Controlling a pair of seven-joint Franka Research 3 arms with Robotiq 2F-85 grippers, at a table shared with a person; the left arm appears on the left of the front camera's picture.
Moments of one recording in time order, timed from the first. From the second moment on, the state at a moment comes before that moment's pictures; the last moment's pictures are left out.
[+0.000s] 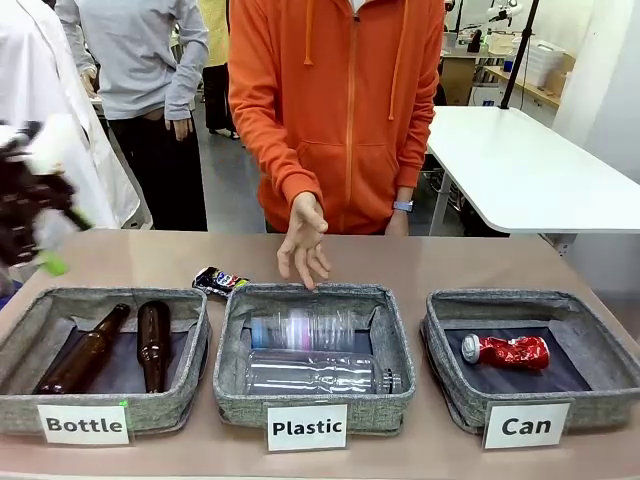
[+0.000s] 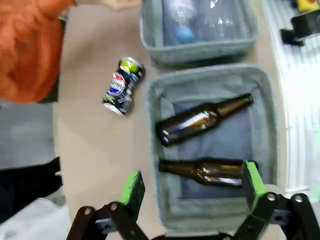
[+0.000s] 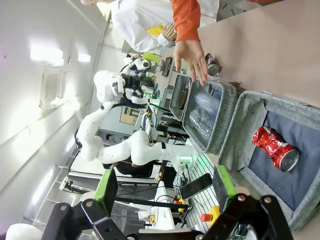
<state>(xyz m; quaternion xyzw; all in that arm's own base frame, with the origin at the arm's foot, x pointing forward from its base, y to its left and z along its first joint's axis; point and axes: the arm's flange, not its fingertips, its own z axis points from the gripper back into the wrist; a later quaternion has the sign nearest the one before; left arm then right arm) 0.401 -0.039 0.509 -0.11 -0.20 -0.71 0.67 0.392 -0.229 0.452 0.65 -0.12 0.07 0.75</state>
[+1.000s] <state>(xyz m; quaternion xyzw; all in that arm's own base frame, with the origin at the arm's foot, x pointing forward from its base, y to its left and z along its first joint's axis) 0.331 0.056 0.486 -0.10 -0.19 -0.66 0.72 0.392 -0.230 0.452 0.65 -0.12 0.07 0.75</state>
